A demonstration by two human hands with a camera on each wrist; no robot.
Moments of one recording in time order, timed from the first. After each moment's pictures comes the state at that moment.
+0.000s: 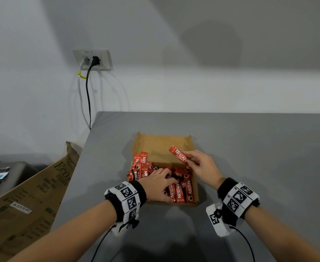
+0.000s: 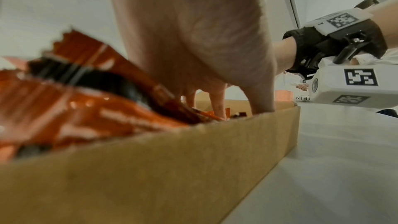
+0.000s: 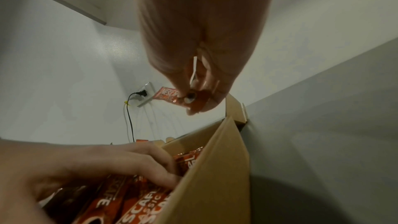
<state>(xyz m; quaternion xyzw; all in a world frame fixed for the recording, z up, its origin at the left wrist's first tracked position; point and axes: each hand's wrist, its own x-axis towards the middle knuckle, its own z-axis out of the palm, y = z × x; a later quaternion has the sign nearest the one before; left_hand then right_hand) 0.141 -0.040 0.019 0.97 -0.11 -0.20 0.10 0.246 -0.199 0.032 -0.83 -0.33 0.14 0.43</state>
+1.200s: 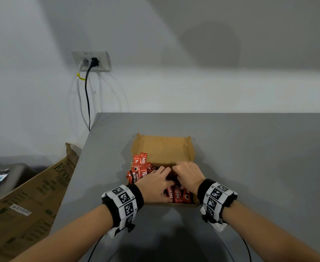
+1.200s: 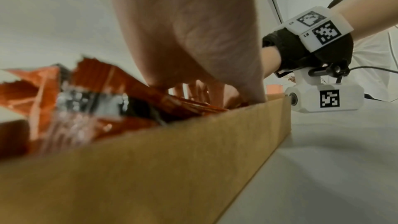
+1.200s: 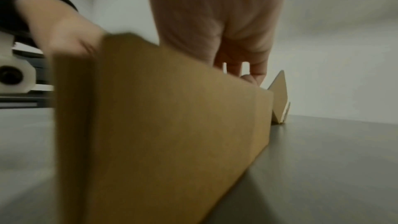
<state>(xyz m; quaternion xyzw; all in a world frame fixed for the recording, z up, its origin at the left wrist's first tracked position) 0.134 -0.039 0.020 0.98 -0.15 -0.13 0.00 0.227 -0.168 0.024 -0.87 -0.48 0.07 0.01</state>
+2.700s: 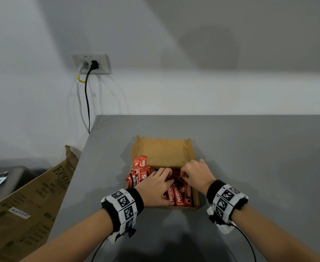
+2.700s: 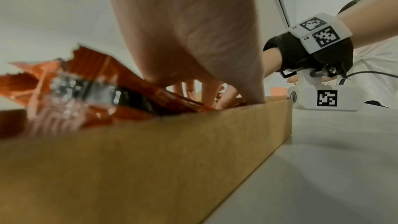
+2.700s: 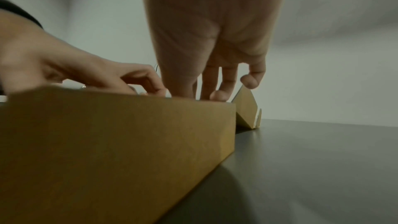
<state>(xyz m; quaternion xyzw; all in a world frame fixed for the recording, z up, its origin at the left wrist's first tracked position) 0.134 -0.038 0.015 0.99 -0.13 -0.10 0.03 0.244 -0.187 0.024 -0.89 -0.45 0.06 0.02</state>
